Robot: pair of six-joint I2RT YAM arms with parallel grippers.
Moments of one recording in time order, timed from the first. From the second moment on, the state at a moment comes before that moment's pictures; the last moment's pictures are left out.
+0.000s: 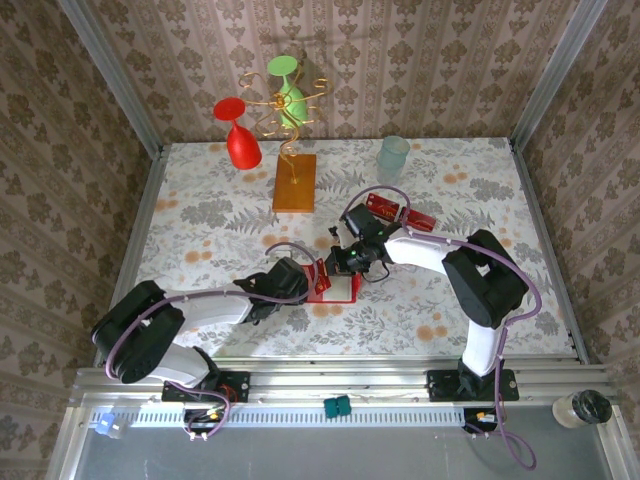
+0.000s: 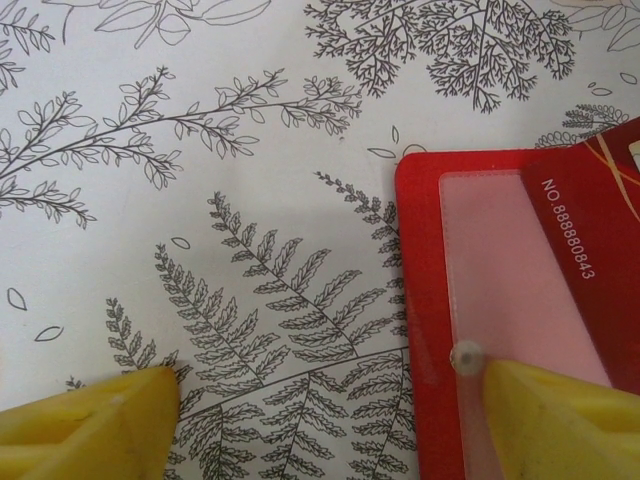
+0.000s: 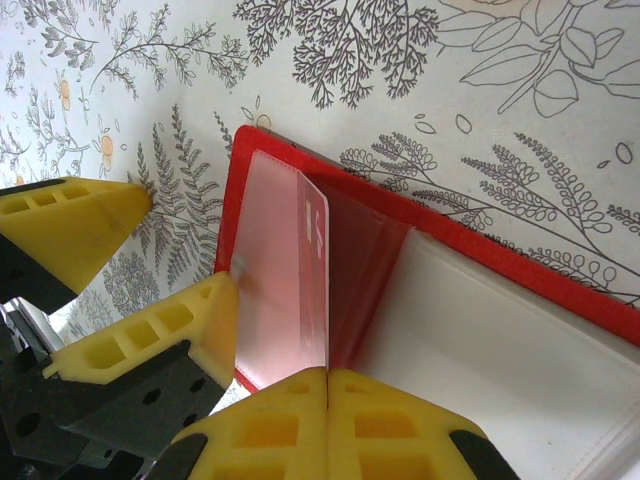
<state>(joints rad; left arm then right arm) -0.87 1.42 0.53 -0.11 -0.33 -0.65 0.62 1.84 1.10 -0.31 -0.49 0.53</state>
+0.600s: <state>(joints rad) -0.91 1.42 0.53 -0.10 -0.33 -0.65 0.62 1.84 1.09 -0.30 -0.49 0.54</state>
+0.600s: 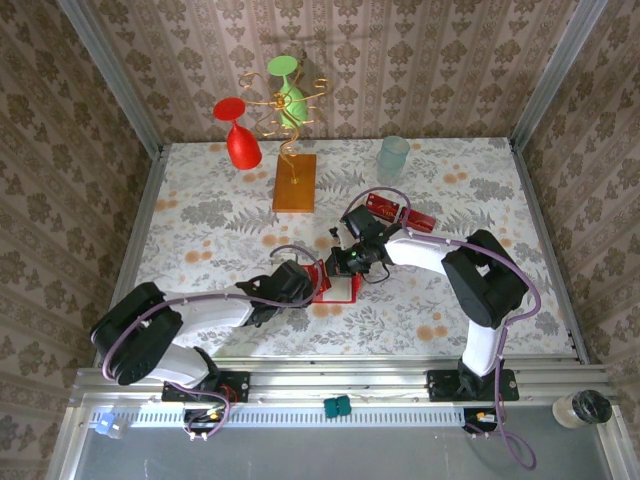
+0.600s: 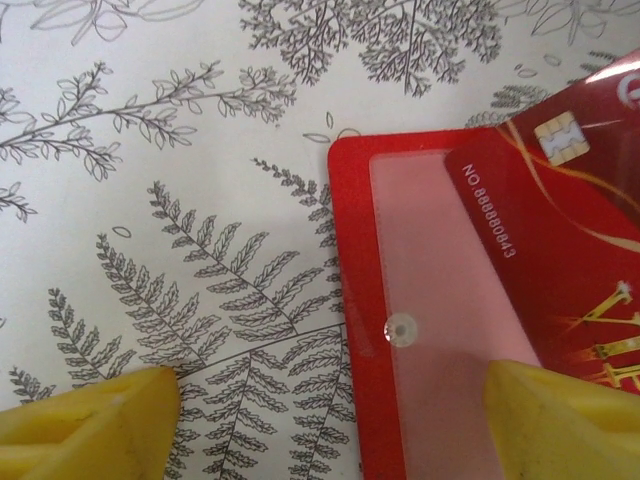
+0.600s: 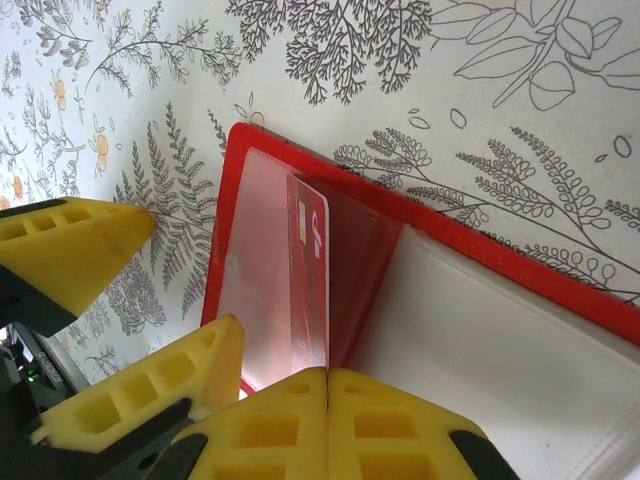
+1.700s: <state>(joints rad) -0.92 1.43 0.52 -0.10 -0.37 -0.74 0.58 1.63 0.65 0.30 -0.39 0.87</state>
